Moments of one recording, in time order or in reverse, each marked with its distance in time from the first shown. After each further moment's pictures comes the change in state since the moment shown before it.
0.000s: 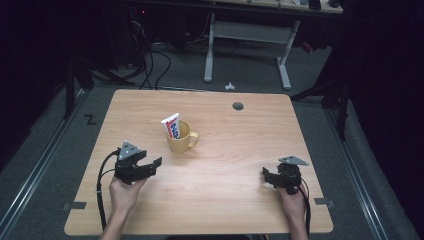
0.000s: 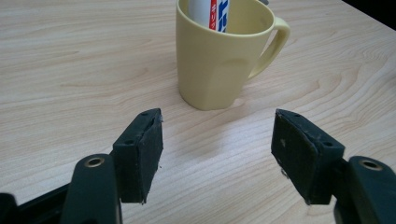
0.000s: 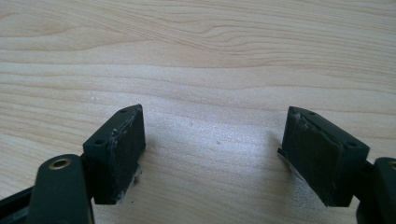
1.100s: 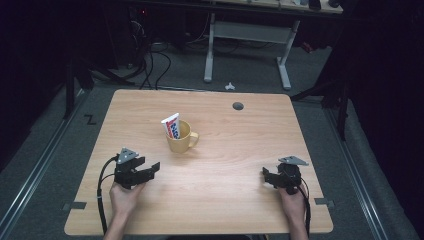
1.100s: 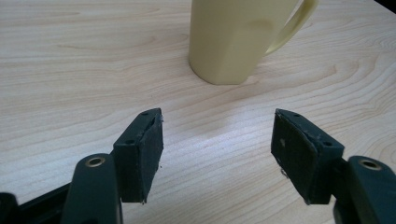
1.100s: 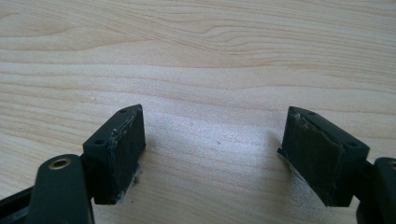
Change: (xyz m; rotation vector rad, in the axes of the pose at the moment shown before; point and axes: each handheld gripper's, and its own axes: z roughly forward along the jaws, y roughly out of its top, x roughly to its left) left arm 0.011 -0.023 0.011 0.029 -0.001 -0.067; right arm 0.000 0.000 0.000 -0.001 0.000 0.000
